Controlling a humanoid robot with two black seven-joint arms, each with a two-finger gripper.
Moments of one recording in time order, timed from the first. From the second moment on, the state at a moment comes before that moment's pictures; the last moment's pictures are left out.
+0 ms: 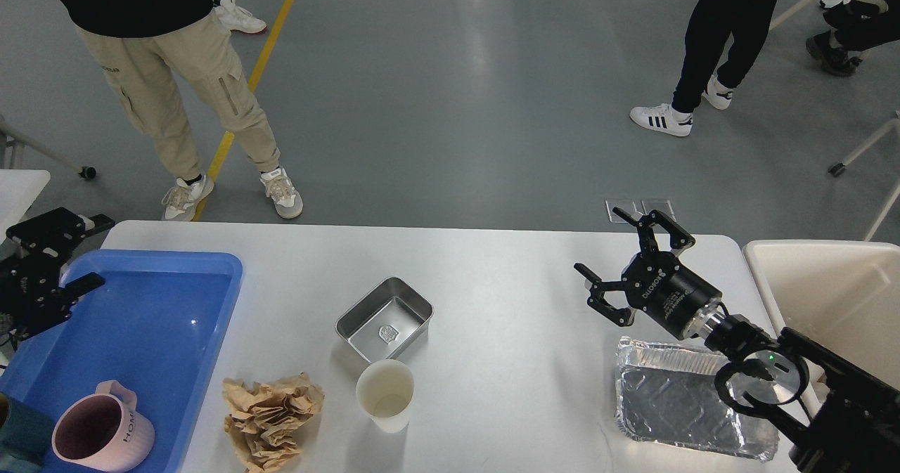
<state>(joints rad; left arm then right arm) -0.19 1.19 -0.84 -1.43 0.47 -0.29 -0.08 0.39 -0.44 0.78 1.12 0.02 0.47 0.13</state>
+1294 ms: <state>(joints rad) -0.51 1.17 -0.82 -1.41 1.57 -0.60 -0.24 0.39 -0.44 0.79 1.13 0.02 0.47 0.13</state>
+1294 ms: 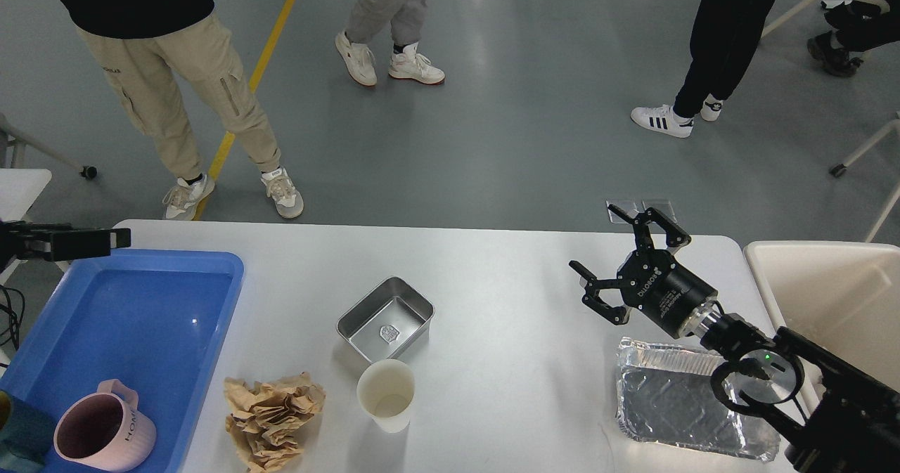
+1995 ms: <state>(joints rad) -0.84 0.53 -0.39 -1.14 1.99 -0.65 -0.17 0.39 -0.41 0.79 1.13 0.02 0.48 0.13</state>
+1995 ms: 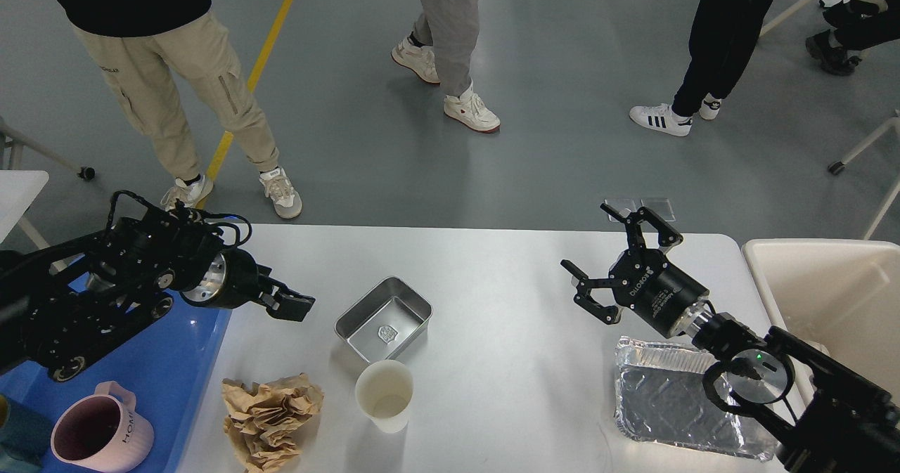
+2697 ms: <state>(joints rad) -0.83 0.37 -0.32 -0.94 2.04 -0.50 -0.18 0.39 -0.42 0.79 1.14 0.02 0.49 0.13</state>
